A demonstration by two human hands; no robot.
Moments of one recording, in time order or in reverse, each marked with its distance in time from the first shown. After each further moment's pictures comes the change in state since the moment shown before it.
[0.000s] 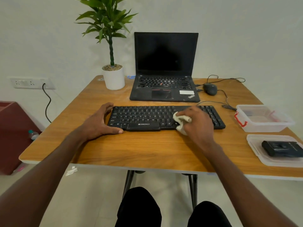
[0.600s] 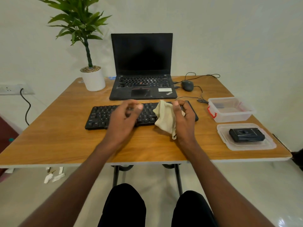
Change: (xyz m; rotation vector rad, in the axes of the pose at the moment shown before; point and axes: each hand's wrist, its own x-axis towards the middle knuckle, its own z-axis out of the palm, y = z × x) left_hand -0.032 0.164 0.124 -0.241 0.362 0.240; right_hand -0.022 0.018 -0.013 0.857 0.277 0.234
